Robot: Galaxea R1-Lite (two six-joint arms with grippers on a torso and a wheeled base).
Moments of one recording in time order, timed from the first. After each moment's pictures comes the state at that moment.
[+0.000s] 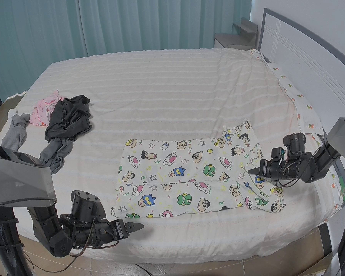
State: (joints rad) left arm -0.42 2.13 -0.27 -1.07 -0.19 -0.71; right arm 0.08 2.22 -0.98 -0.55 0.49 0.33
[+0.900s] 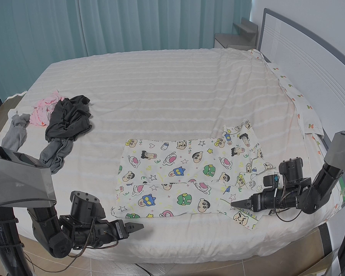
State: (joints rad) left arm -0.42 2.13 -0.26 -1.09 -0.19 -0.71; right arm 0.22 2.14 -0.58 -0.80 0.44 0.14
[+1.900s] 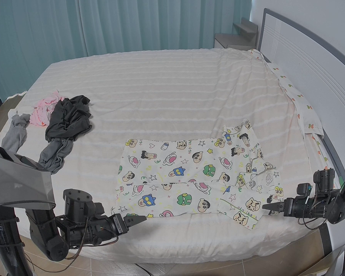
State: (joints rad) left arm -0.41 2.13 -0.20 -1.30 -0.29 -0.80; right arm -0.03 2.00 -0.26 -0.96 0.53 0.26
